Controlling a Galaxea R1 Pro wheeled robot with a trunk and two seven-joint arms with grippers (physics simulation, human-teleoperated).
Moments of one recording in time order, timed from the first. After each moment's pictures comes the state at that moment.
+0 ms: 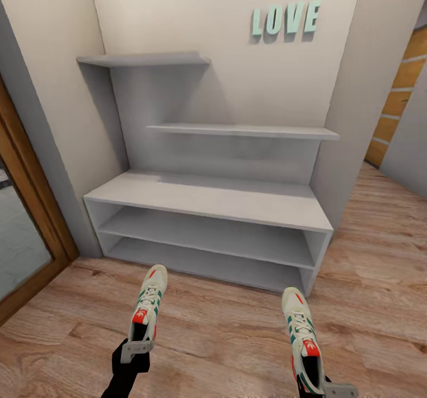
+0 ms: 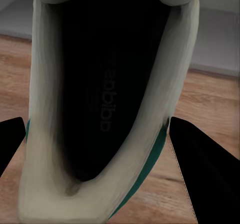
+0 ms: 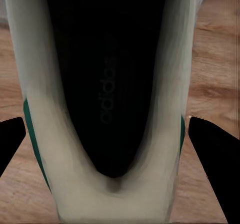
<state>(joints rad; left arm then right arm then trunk) -0.28 0.00 -0.01 -0.49 0.04 -0.46 0.00 -0.16 -0.08 -0.05 -0.43 0.01 -0.56 -0.04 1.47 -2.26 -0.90</state>
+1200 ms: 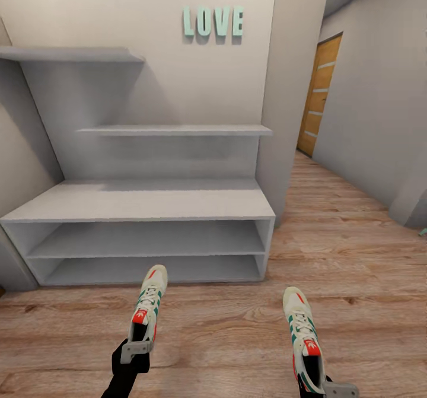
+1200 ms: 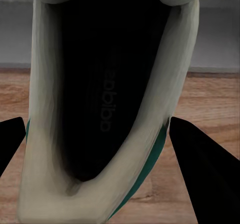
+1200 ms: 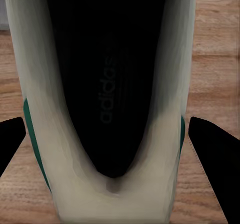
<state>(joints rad) -0.28 0.00 -0.01 -0.49 0.04 -0.46 0.00 -0.17 -0.08 -0.05 -0.43 0.01 -0.56 -0.04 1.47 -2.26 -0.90</state>
